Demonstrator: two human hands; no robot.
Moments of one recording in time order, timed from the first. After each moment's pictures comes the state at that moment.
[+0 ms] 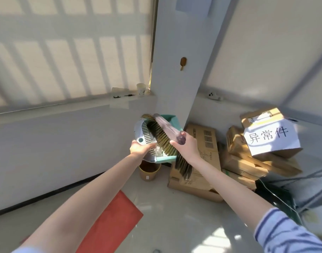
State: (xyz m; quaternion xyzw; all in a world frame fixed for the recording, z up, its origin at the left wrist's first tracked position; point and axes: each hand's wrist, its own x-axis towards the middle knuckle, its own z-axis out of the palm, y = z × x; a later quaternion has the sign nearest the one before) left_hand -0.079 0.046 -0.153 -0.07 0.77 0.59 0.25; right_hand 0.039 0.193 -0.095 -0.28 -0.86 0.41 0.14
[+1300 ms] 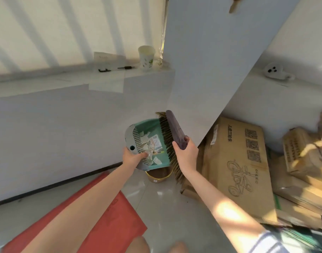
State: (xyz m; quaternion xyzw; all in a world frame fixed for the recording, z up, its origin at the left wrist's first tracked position) left_hand -0.309 0.153 -0.439 -0.18 0.76 0.58 0.23; right_hand -0.213 0.318 -0.368 -0.35 -0.79 0.48 0.16
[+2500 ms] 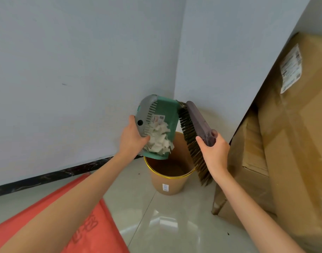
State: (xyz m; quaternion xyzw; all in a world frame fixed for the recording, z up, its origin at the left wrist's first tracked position) left_hand -0.386 0.203 -0.836 0.14 0.90 0.42 -0.03; right_hand -0.259 0.413 -0.848 -0.28 -0.81 0.42 0.30
